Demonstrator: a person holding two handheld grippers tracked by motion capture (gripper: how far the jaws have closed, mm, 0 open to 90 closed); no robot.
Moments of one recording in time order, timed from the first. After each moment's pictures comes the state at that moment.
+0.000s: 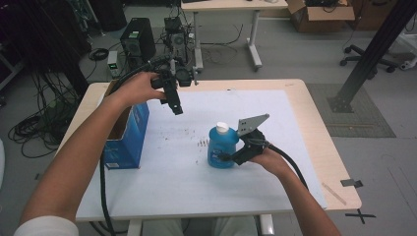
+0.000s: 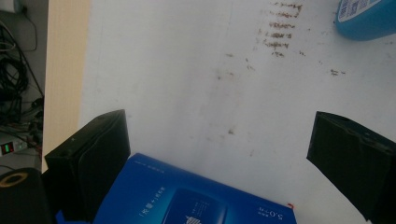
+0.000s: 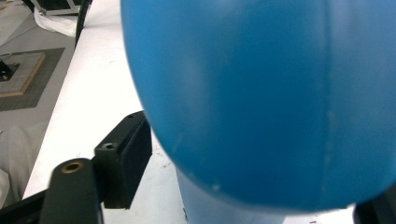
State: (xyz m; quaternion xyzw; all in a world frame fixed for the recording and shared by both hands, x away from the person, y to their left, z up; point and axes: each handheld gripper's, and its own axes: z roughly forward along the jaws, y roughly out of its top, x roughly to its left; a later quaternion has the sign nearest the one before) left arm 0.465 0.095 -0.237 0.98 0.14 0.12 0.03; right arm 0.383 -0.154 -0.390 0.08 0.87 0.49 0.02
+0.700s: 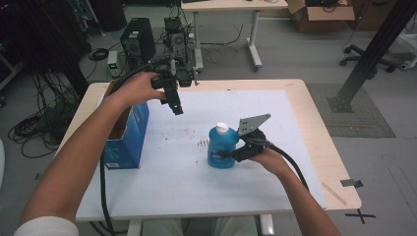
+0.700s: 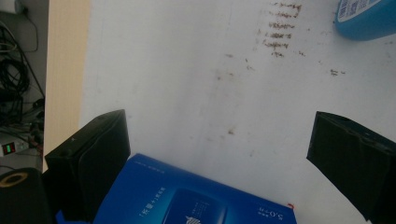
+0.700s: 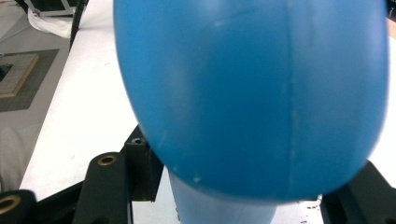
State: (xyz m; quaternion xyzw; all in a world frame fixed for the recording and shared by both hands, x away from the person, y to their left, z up) left arm 0.463 0.094 -0.237 0.98 0.14 0.12 0.03; right arm 0.383 -0.156 -0.388 0.08 0.87 0.49 0.03
